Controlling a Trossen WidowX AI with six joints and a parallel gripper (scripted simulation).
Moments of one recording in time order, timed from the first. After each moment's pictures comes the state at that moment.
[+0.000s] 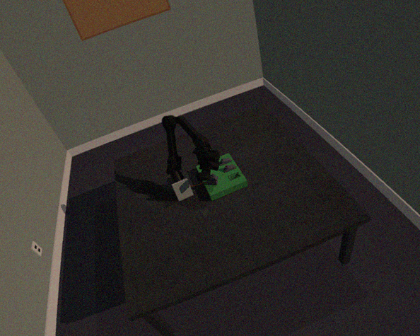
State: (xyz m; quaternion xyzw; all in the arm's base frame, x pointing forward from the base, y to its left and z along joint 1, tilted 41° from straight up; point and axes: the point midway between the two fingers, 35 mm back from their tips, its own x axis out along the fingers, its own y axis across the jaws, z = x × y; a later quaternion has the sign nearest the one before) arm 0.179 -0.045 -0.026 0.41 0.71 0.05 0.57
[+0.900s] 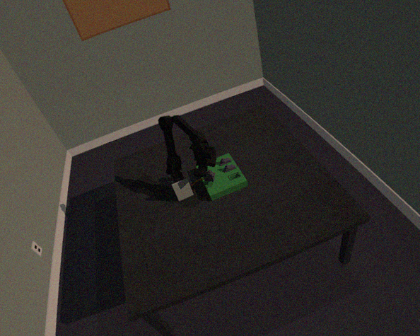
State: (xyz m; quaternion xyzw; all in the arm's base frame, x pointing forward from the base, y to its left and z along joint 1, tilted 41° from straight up) arm 0.170 -0.057 0.002 0.42 0.71 0.05 0.57
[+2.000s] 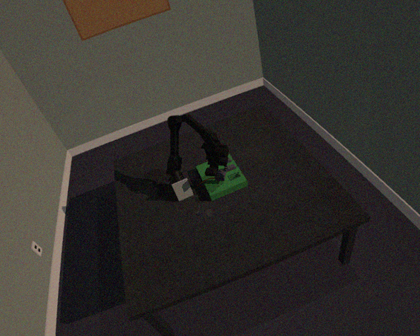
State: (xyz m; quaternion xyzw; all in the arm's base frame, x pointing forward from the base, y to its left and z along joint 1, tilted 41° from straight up) arm 0.231 -0.076 -0.017 0.42 0.71 0.05 0.56
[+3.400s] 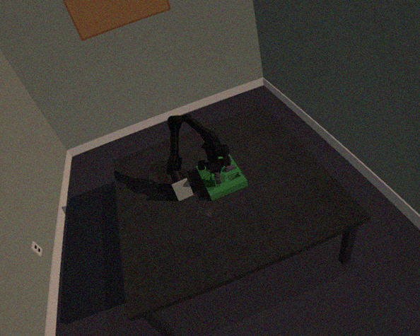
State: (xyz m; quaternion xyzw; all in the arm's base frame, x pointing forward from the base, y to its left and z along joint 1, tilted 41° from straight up) arm 0.233 -0.079 -0.017 0.68 0.59 -0.40 0.18
